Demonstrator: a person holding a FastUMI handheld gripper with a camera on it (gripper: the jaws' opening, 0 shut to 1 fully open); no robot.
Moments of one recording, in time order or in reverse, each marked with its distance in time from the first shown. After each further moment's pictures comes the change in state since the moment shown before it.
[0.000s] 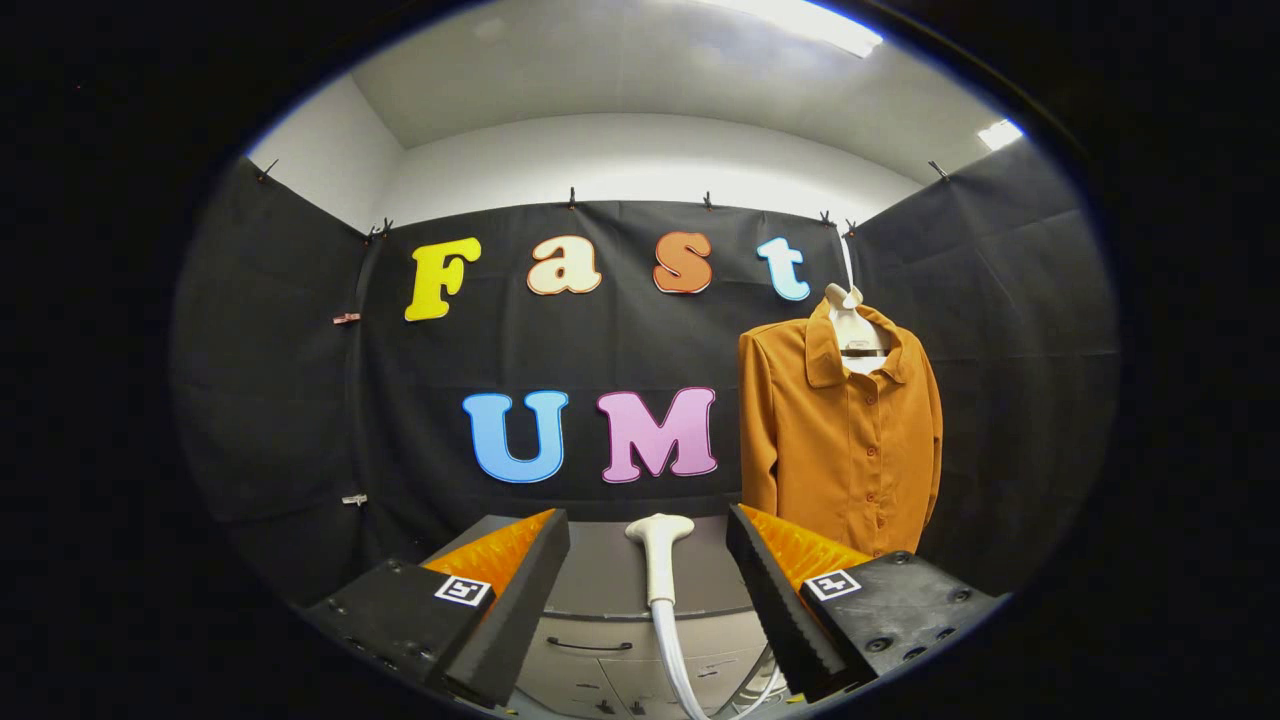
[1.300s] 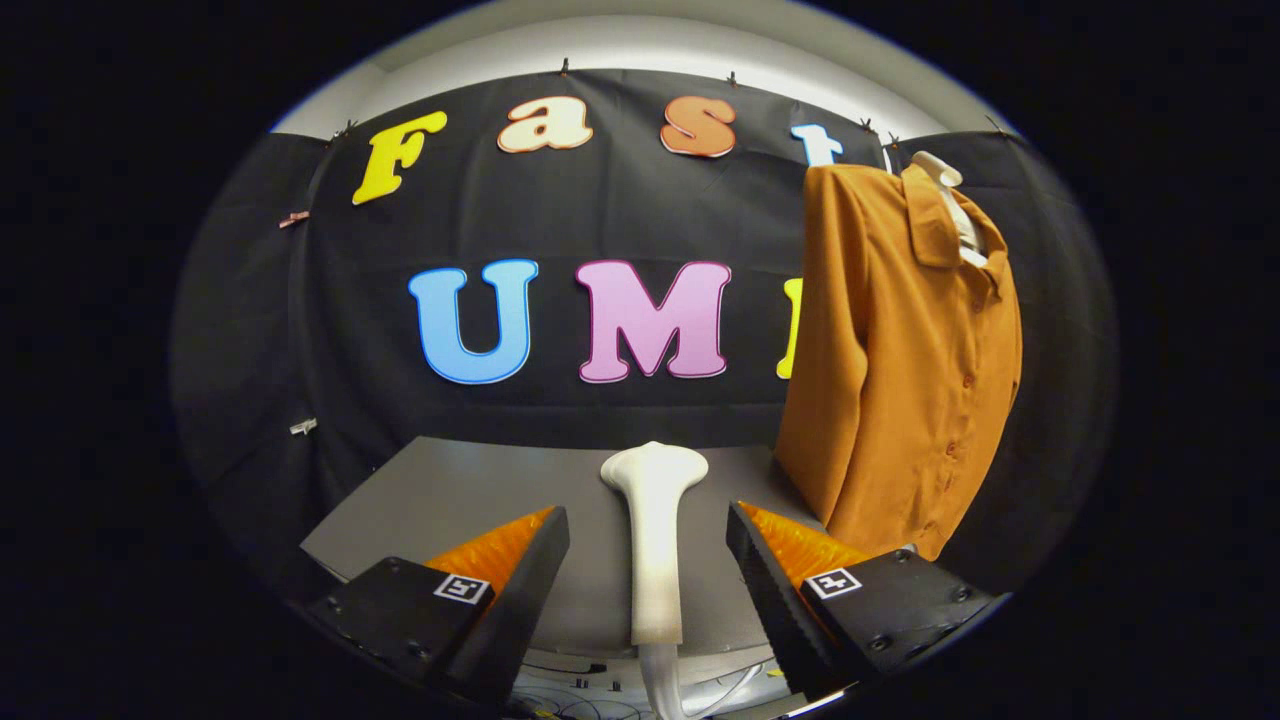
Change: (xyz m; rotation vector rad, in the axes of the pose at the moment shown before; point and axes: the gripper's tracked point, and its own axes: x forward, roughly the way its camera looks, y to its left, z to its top) arm 0.194 -0.009 -0.147 -0.073 0.395 -0.021
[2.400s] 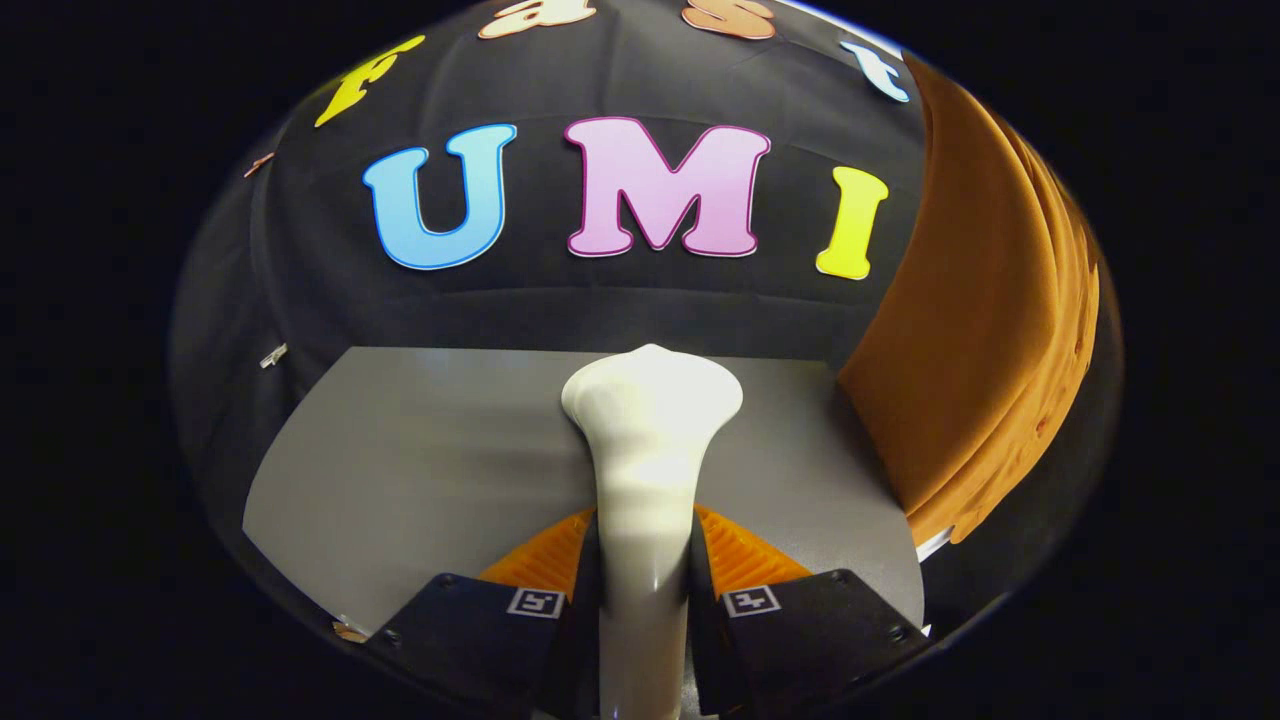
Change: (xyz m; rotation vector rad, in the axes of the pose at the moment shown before) arm 0.099 -0.001 -0.071 -0.032 0.354 0.035
